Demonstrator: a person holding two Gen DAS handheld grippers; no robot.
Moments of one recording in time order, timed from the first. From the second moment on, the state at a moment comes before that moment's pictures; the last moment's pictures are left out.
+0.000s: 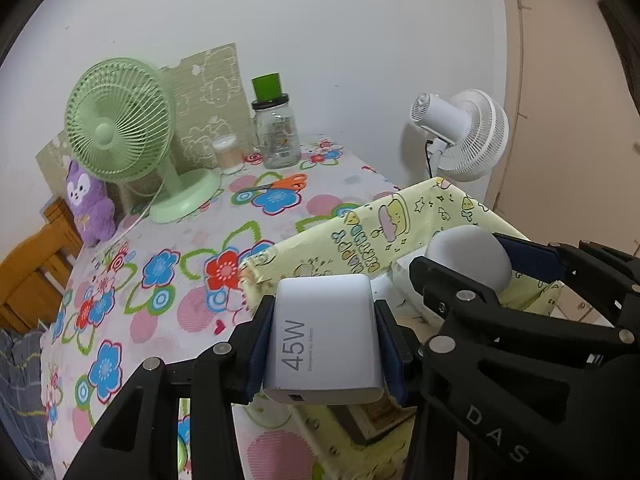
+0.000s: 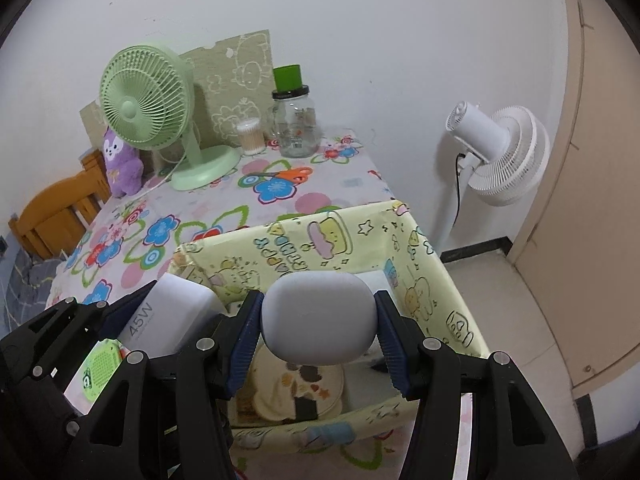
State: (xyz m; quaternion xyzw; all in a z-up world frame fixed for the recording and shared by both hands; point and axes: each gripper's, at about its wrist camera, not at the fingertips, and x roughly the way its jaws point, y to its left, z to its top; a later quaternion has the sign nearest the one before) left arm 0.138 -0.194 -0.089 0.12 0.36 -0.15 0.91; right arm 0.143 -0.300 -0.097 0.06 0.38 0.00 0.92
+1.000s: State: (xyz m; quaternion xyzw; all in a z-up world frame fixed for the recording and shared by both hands) left arm 0.110 -0.190 -0.080 0.13 0.35 -0.16 0.91; right arm 0.126 -0.298 -0.095 0.07 0.38 -0.01 0.92
